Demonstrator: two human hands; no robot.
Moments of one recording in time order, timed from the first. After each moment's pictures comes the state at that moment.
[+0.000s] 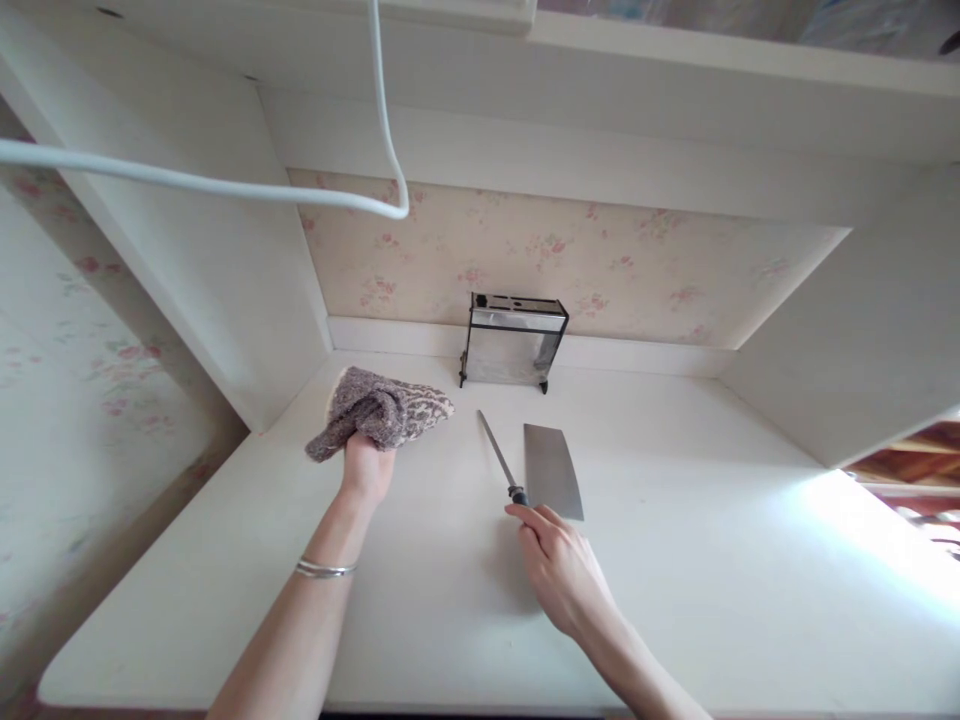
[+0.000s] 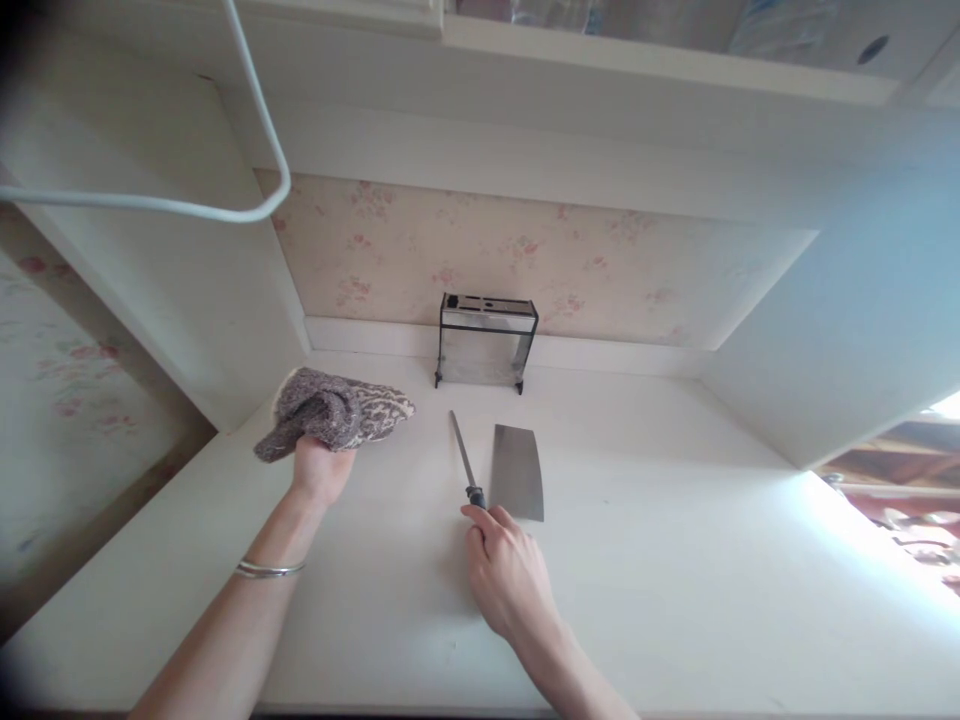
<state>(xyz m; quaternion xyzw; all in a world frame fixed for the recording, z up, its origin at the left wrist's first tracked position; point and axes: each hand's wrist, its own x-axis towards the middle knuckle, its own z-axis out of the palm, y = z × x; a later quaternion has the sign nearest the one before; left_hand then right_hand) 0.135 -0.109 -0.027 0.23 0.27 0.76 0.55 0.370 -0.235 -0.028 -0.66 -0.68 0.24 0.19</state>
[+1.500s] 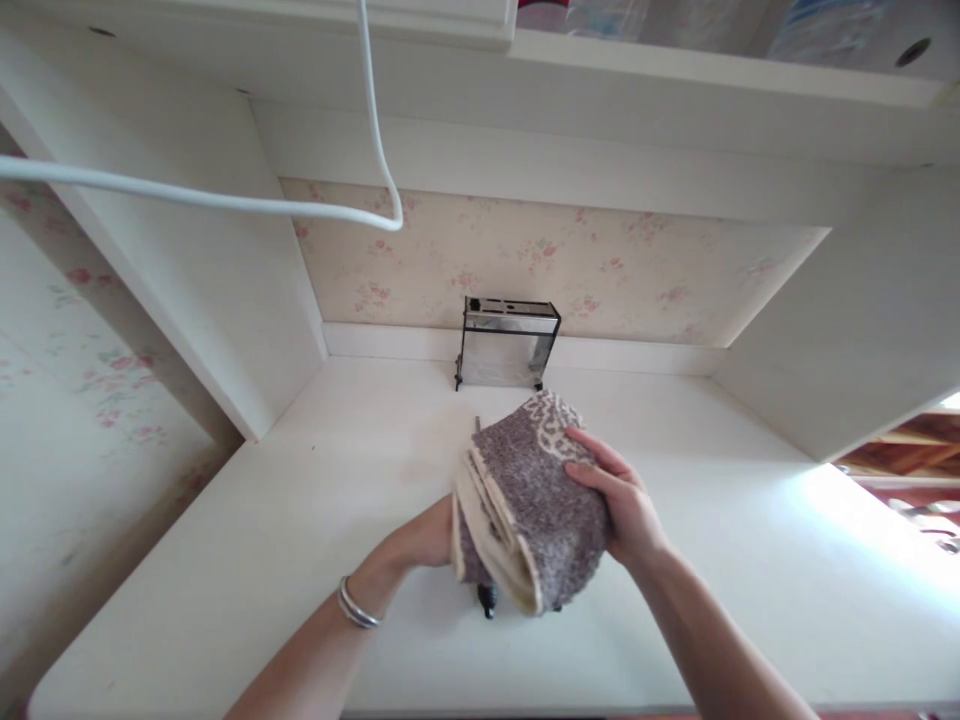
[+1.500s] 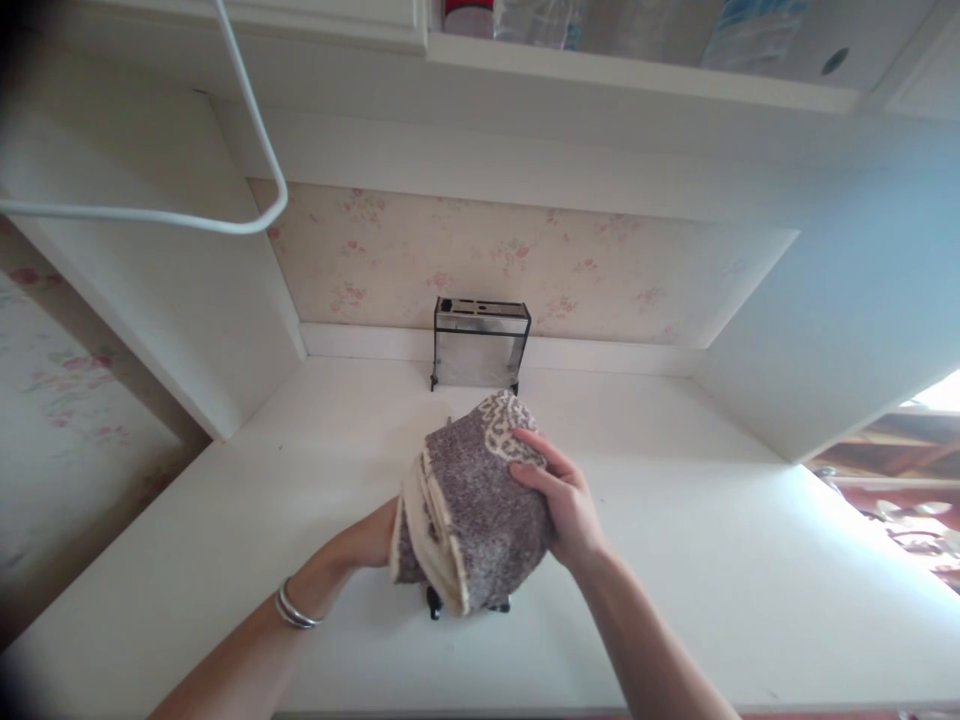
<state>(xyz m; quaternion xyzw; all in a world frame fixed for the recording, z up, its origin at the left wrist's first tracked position) 0.189 -0.177 -0.042 0.57 0.25 0.40 0.68 0.421 -0.194 0.011 -0.49 -0.34 0.57 0.57</state>
